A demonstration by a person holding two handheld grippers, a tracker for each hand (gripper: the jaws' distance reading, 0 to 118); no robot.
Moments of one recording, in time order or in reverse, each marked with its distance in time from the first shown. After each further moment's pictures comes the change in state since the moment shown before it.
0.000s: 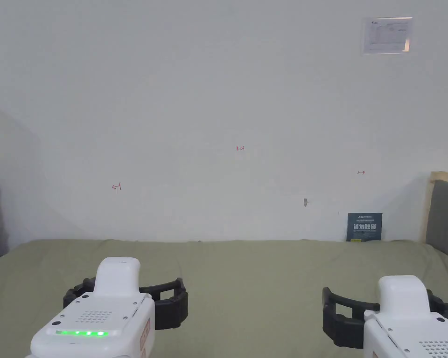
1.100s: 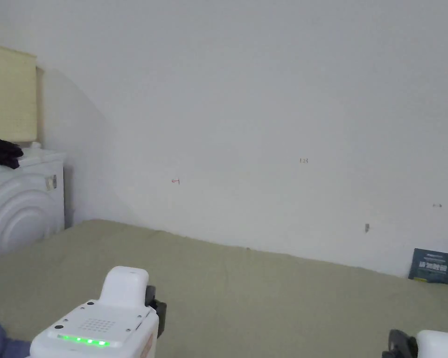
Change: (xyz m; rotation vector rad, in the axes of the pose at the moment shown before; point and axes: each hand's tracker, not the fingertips) left arm -0.067 -0.023 0.020 -0.067 0.133 0.055; right arm -0.061 -0.010 -0.019 -0.080 0.080 0.003
